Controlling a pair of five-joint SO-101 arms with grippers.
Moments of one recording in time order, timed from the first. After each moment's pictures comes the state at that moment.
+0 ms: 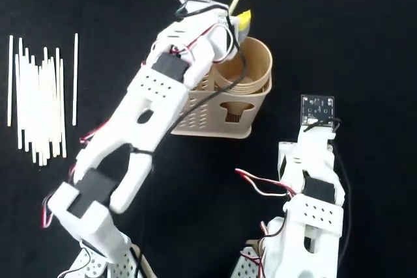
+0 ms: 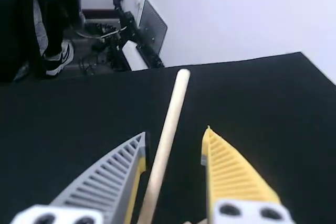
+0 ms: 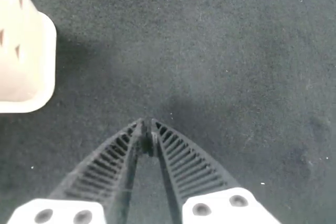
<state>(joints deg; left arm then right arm) 23.6 7.2 -8.5 29.2 14.1 17.3 -62.7 82.2 39.3 12.4</state>
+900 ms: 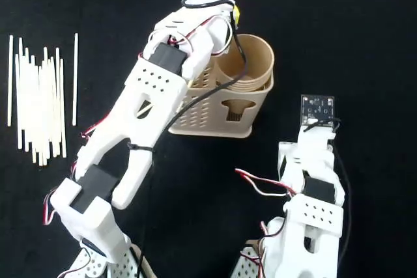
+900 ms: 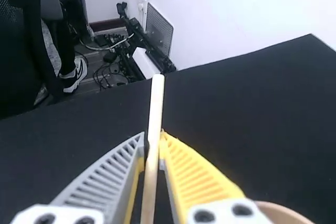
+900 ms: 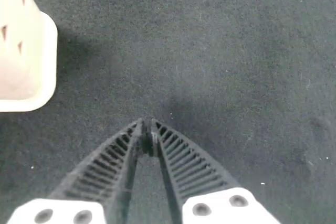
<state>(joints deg) 23.0 8.0 -16.5 34.9 4.7 17.3 -62.7 82.2 39.3 12.4</state>
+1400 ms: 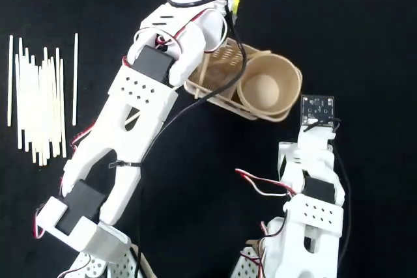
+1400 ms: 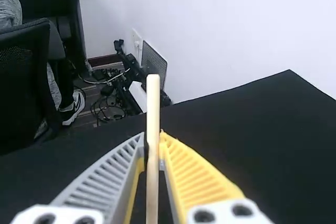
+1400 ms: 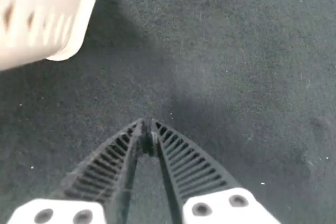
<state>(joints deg) 23.4 -0.4 -16.6 36.1 4.2 17.3 -62.7 82.2 39.3 12.4</state>
